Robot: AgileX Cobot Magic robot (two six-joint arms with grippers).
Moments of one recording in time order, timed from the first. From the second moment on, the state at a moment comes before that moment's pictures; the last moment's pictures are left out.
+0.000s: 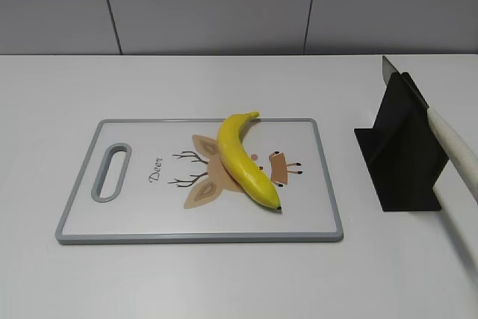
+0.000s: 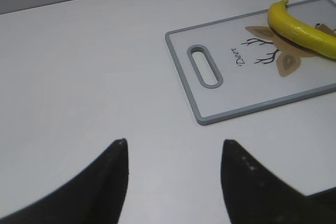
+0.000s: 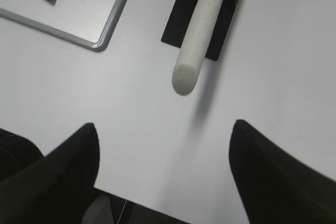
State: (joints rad) left arm -0.24 0.00 -0.50 -0.08 1.10 0.20; right arm 0.34 0.82 -0.69 0.01 0.92 0.00
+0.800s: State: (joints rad) left arm -0.24 0.00 -0.50 -0.08 1.10 0.20; right arm 0.34 0.06 -0.51 0.07 1.03 -0.12
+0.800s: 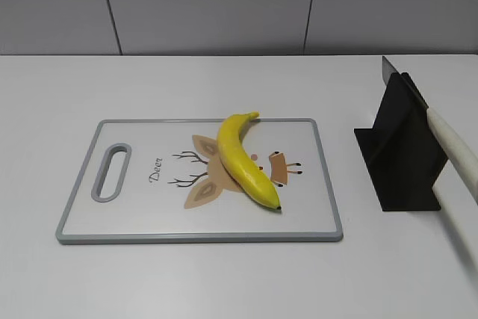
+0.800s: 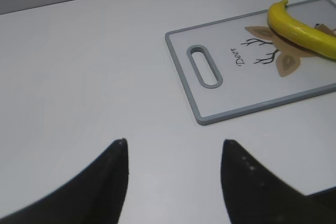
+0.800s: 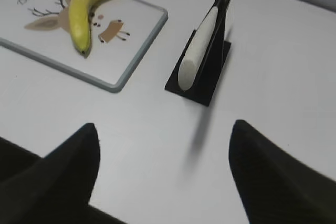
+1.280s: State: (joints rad) left arm -0.23 0.00 -0.50 -0.08 1.10 0.20; right arm 0.34 -0.01 -0.51 0.08 1.04 -0.12
